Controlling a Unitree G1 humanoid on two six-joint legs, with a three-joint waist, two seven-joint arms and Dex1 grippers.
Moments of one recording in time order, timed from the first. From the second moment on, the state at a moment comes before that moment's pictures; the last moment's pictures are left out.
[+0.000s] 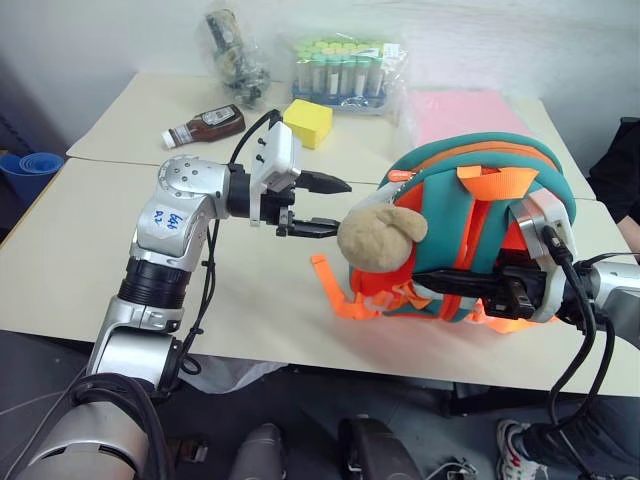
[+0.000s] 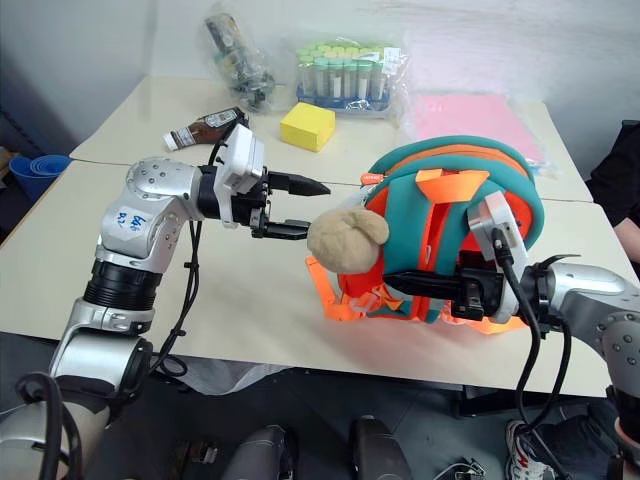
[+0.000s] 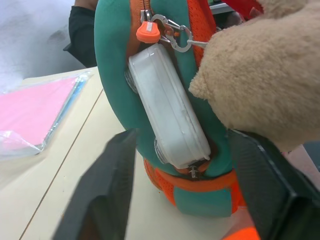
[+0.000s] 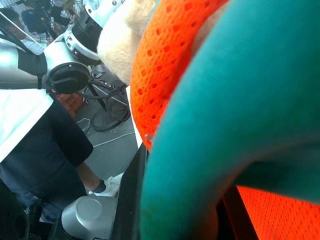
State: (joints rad) left arm -0.96 0.48 -0.12 0.21 -0.31 0.33 -1.24; right arm -0.31 -0.91 -0.28 -0.44 1.18 0.98 0.88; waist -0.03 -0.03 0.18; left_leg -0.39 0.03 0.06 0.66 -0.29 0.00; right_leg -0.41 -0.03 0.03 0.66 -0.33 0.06
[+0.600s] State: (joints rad) left arm -1.00 0.27 -0.26 0.32 -0.18 0.18 -1.14; right arm -0.30 -0.91 -0.29 -0.45 1.20 0.98 0.86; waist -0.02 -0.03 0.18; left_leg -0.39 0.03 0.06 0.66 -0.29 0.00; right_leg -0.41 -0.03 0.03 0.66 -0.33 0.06
